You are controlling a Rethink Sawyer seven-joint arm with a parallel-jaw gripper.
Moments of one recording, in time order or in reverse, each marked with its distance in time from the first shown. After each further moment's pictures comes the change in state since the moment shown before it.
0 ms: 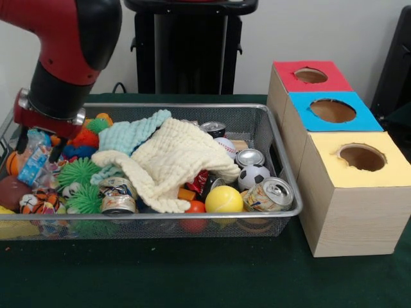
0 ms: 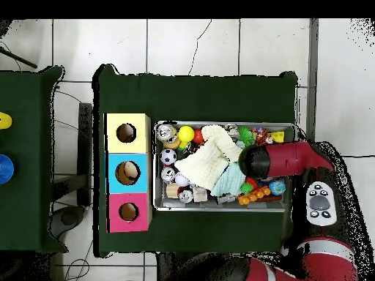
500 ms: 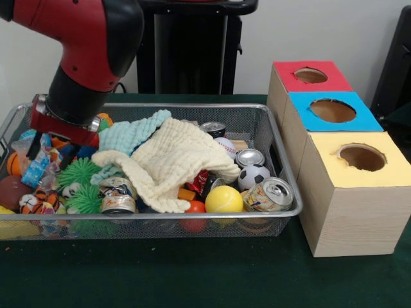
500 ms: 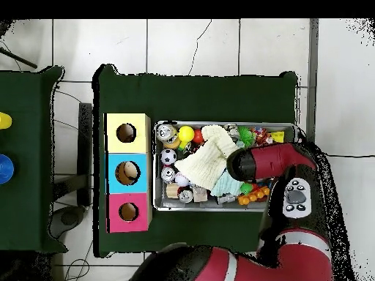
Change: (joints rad) arm 0.093 0.041 -0.095 0.000 0.028 -0.092 0.083
